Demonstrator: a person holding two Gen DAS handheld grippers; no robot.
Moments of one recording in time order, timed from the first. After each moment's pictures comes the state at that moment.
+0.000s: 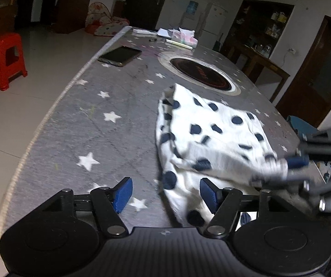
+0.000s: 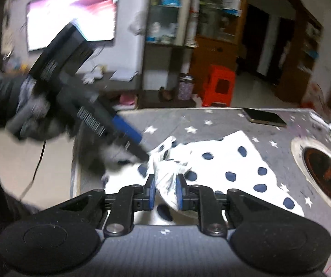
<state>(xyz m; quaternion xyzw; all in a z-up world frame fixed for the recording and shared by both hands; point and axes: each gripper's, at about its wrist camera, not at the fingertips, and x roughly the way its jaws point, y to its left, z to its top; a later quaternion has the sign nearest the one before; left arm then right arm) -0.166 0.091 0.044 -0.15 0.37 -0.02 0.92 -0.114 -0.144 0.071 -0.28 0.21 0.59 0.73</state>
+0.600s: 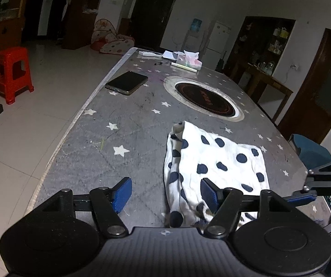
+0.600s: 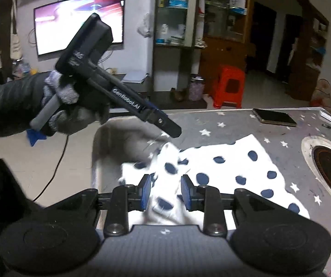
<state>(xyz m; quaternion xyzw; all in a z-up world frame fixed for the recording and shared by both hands) -0.157 0.101 0.069 -0.16 0.33 0.00 0.93 -0.119 -0.144 0.089 -0.25 0.23 0.60 0.72</state>
